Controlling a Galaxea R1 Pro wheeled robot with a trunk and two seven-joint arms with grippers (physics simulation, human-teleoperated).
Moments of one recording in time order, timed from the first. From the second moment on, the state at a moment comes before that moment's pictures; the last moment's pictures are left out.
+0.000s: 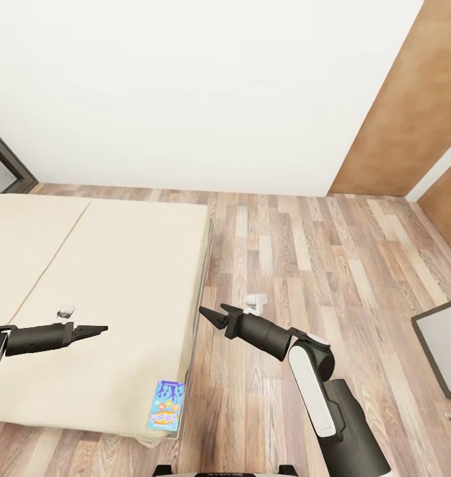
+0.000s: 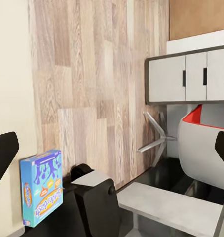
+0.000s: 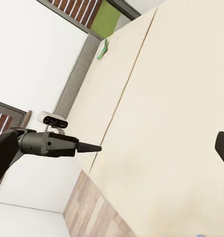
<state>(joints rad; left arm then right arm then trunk) -0.78 0.46 0.39 -0.68 -0.31 0.72 -1.56 -0.42 0.15 0.17 -1.55 -0.47 0.69 0.52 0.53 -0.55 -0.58</state>
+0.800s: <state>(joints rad) -0.78 0.46 0.39 -0.68 -0.31 0.72 -1.56 -0.42 0.15 0.17 -1.55 -0.47 0.69 0.52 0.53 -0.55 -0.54</state>
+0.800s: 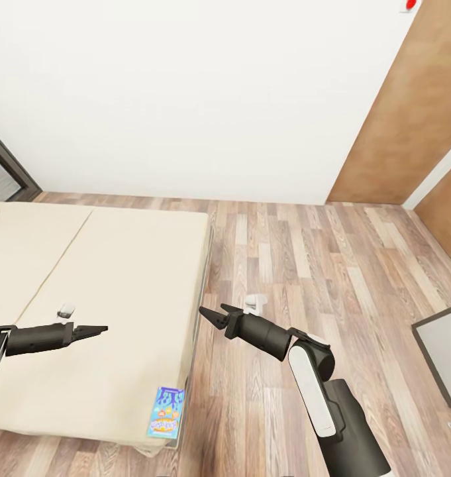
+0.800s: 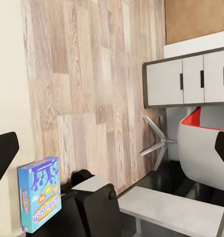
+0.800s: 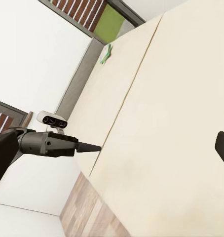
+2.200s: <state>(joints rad) -0.78 0.46 0.39 -0.68 -0.31 0.72 -1.56 -0.42 0.15 0.17 -1.55 -0.47 0.69 0.52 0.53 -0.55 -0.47</state>
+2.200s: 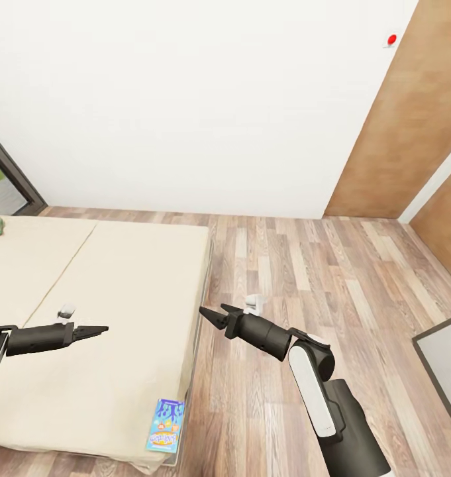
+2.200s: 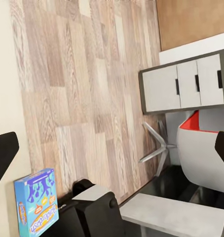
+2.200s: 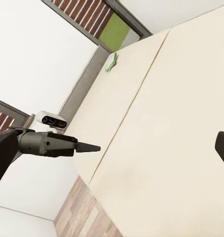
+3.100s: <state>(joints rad) -0.78 0.46 0.39 -0.68 -0.31 0.72 -1.56 -0.42 0.15 0.17 -1.55 -0.46 0.69 0.51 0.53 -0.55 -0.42</state>
